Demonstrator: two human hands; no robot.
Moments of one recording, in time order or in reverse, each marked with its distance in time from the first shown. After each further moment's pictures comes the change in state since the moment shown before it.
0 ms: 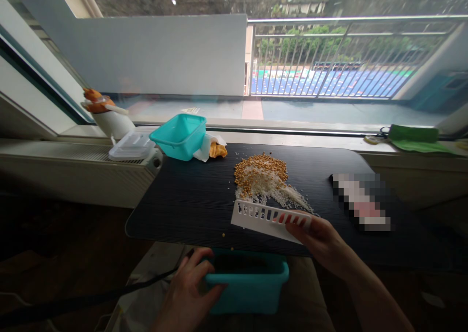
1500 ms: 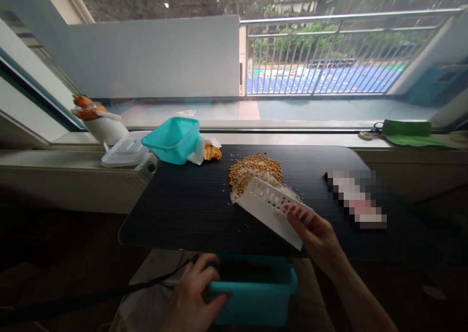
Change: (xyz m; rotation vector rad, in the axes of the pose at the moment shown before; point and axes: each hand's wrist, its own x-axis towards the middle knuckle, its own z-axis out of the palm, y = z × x) left_hand 0.003 0.017 0.003 0.020 -0.074 0.033; right_hand 0.004 0.025 0.008 0.152 0.366 0.075
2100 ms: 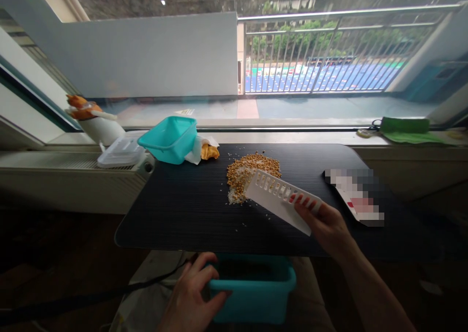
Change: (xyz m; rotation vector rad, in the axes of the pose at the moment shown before) left_hand 0.002 -0.001 0.002 0.025 0.024 0.017; right_hand 0.017 -0.009 -0.023 -0.065 0.038 -0.051
